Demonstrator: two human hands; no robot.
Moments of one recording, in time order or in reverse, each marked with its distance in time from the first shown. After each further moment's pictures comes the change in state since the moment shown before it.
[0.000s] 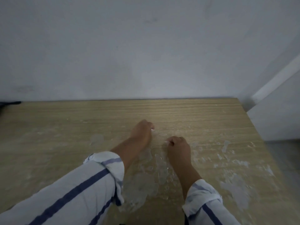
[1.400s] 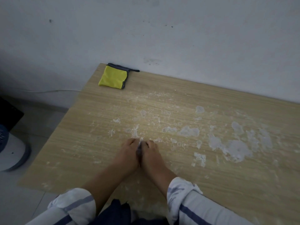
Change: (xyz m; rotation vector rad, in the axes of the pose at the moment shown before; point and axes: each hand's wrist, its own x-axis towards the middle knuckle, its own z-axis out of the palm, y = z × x) left_hand -0.347 -0.331 -0.178 -0.058 0.008 -0.210; right_hand -0.322 -0.254 0.259 -0.210 -0.447 -0.530
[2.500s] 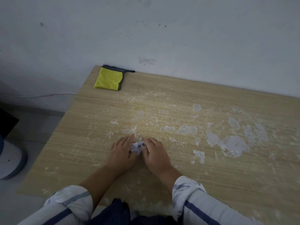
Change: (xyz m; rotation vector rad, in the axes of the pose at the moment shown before) left_hand -0.002 -0.019 -0.010 0.090 0.108 0.119; right_hand -0.005 0.011 -0.014 0.041 0.140 -0.041
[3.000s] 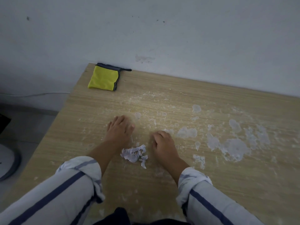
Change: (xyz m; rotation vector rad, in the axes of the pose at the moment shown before) left_hand 0.100 -0.017 -0.009 0.085 -0.028 -0.127; right_hand 0.043 0.039 -0.020 -0.105 -0.030 0.080
